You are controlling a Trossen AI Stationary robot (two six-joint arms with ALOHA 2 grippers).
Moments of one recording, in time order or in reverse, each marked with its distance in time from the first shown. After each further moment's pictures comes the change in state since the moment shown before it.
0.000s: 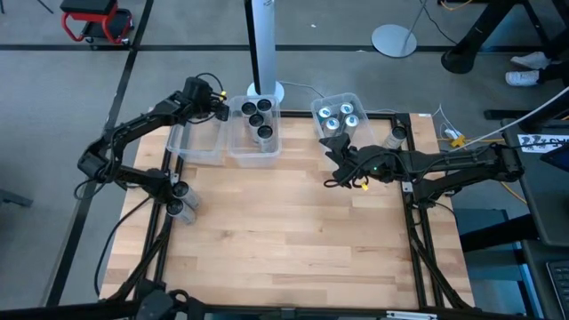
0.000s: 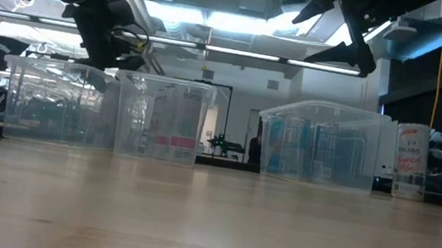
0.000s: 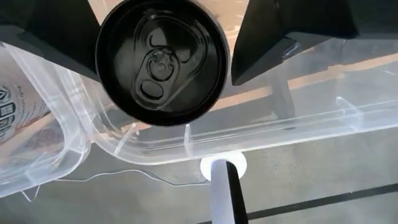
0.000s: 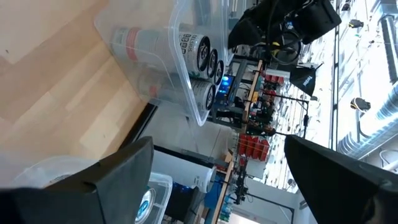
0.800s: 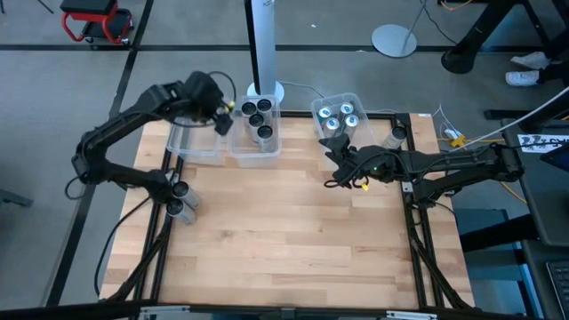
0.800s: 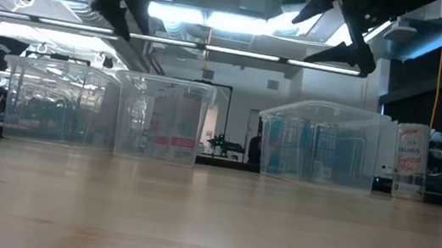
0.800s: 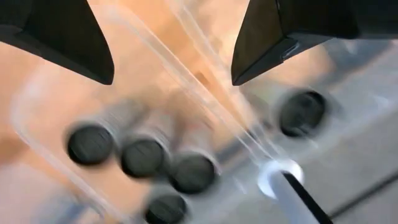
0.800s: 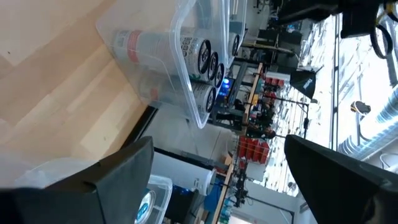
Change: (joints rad) left arm -0.365 -0.058 0.513 -0.730 0.012 0.006; right arm 0.000 0.000 0.000 -0.001 -0.010 -0.004
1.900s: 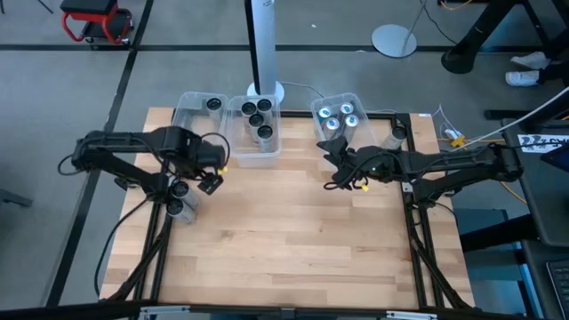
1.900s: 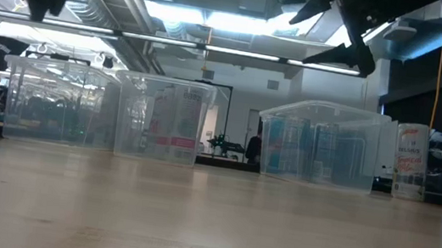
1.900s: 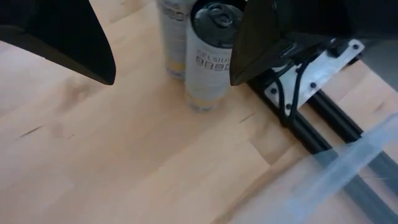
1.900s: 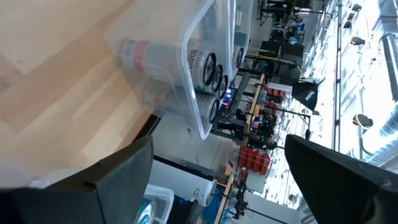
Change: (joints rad) left arm -0.635 -0.006 -0.108 -0.494 0.053 -0.684; right arm 0.000 0.011 -0.001 0.002 -0.045 -0.019
